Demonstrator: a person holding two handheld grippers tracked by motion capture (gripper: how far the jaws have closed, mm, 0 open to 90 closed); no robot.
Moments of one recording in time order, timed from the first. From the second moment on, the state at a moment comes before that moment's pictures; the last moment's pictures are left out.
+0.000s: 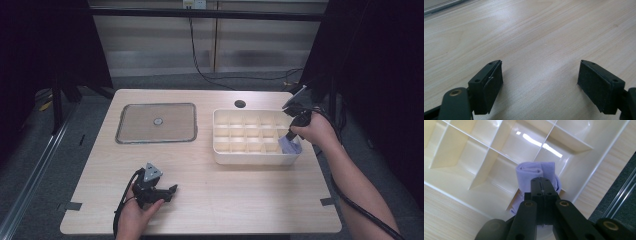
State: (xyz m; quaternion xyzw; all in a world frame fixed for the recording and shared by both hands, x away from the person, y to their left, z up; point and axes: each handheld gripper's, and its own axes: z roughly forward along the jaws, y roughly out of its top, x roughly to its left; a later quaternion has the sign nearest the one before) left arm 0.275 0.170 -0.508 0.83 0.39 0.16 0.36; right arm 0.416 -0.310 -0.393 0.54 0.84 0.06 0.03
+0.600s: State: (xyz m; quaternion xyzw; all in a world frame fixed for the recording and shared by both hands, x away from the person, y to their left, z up) left arm 0.274 0.169 -0.508 0.83 0.39 0.16 0.36; right arm 0.410 -0.314 -0.426 0.54 0.84 0.06 0.00
